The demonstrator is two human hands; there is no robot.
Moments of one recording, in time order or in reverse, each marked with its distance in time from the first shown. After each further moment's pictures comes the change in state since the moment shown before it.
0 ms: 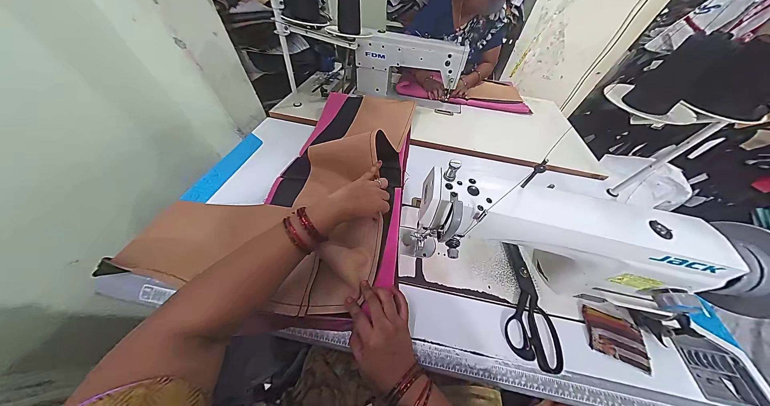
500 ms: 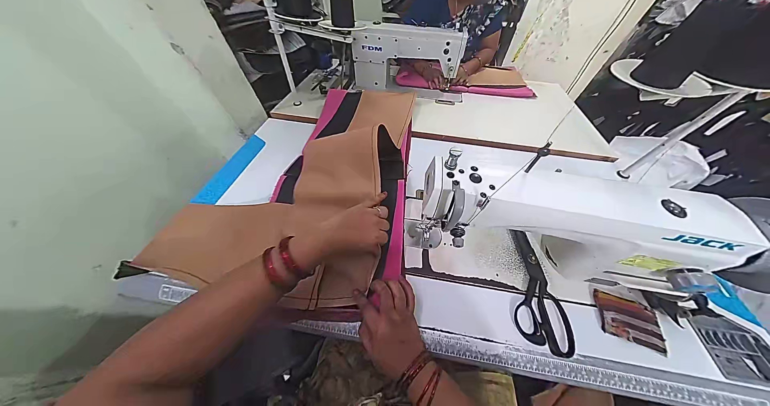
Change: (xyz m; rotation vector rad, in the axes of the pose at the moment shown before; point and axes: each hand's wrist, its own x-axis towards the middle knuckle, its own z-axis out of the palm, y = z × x) left_hand -0.040 0.039 0.022 -0.090 0.169 0.312; right_hand 0.001 -0.005 -0.004 0.013 -0.047 0.038
